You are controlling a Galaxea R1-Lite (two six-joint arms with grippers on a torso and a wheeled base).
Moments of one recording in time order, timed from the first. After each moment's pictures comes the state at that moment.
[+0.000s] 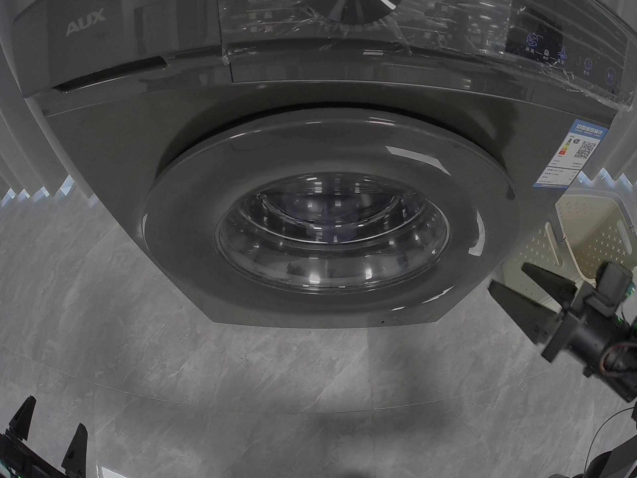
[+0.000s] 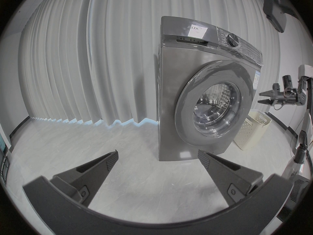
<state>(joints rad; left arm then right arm) 0.00 0.02 -0.02 0.00 -0.01 0.00 0.60 1.27 -0.22 -1.11 -0.05 0.25</state>
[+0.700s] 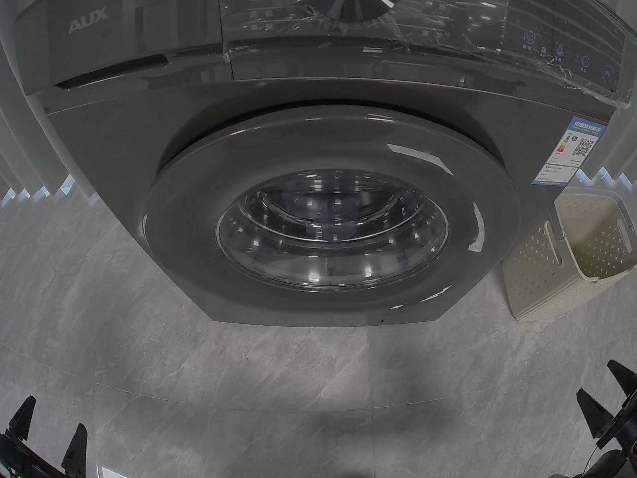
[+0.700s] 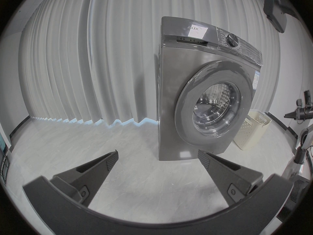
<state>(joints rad) 0.00 0.02 -0.02 0.00 -0.01 0.00 0.19 0.35 -0.02 -0.26 0.06 0.11</state>
